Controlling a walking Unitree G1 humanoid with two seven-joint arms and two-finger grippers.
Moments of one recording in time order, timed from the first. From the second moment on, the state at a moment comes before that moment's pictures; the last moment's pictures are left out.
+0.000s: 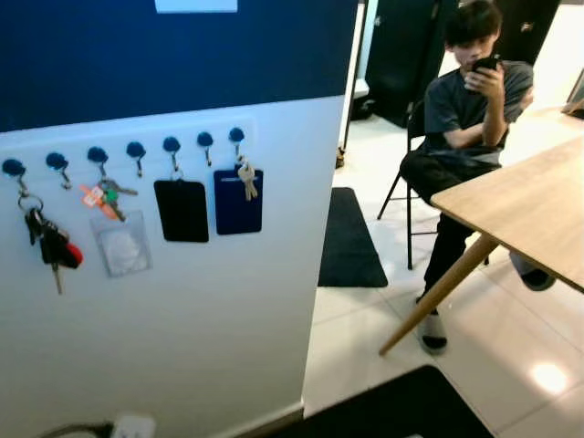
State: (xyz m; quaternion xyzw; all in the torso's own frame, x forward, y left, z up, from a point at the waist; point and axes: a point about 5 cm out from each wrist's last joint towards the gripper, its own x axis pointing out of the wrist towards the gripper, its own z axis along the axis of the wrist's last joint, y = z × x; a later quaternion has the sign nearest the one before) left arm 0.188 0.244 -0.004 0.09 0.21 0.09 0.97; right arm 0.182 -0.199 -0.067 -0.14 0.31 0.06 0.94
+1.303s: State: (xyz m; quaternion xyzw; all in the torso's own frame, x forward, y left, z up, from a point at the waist) left arm 0.172 0.210 -0.058 0.13 0.35 0.05 0.93; right arm 0.189 -0.190 -0.064 -0.13 0.29 0.07 0.94
